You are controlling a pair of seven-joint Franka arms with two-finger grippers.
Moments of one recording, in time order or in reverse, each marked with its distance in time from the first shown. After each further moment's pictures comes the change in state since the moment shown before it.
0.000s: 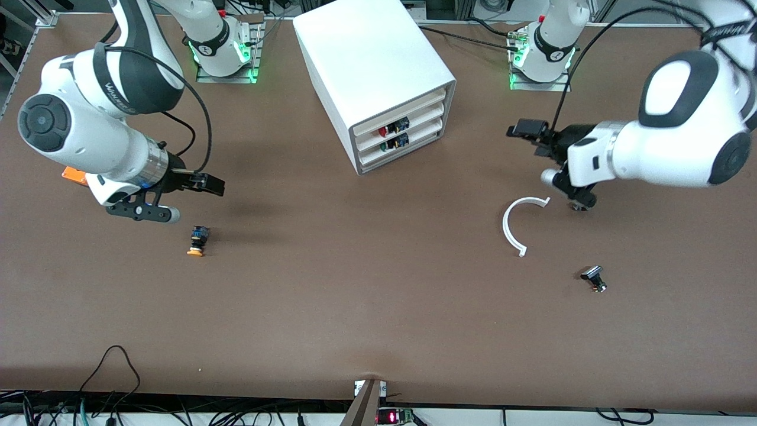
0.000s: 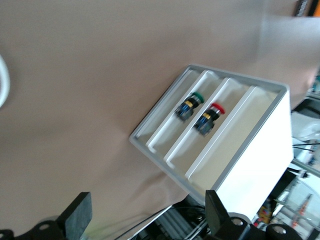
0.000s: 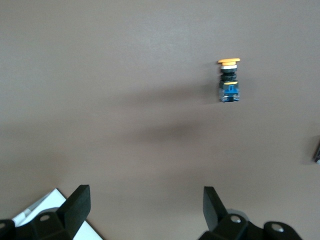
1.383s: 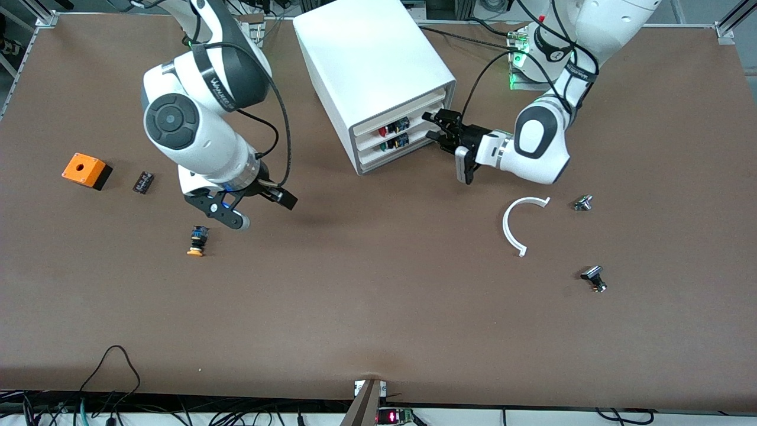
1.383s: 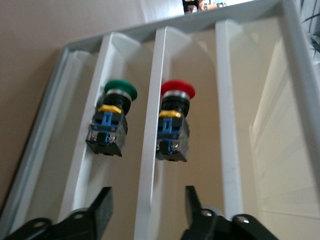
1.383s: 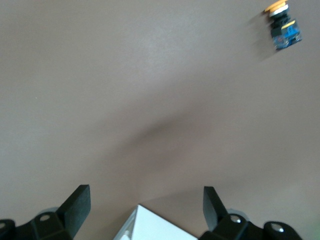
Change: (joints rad) left arm -0.059 0.128 -0.192 -0.613 -0.649 0.394 0.879; right arm 0.239 0.166 0.001 0.227 -0.025 0.000 0.616
